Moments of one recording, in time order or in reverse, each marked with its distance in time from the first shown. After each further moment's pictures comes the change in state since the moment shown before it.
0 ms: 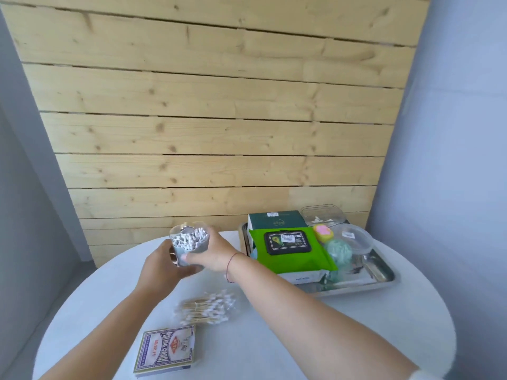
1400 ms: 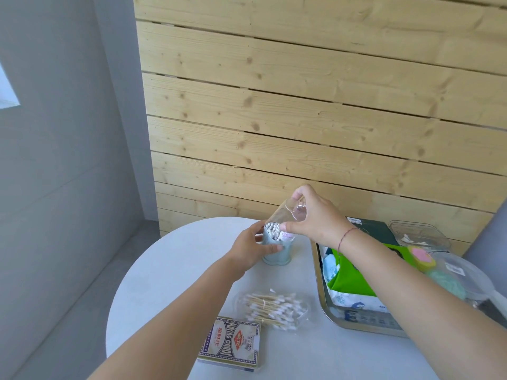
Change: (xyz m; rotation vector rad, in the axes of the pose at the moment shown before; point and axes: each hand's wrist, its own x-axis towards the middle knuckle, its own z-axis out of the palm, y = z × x) left_hand 0.050 -0.027 0.038 -0.573 -0.276 -0.058; right_hand 0.027 -0.026 -0.052 -0.557 0.180 -0.251
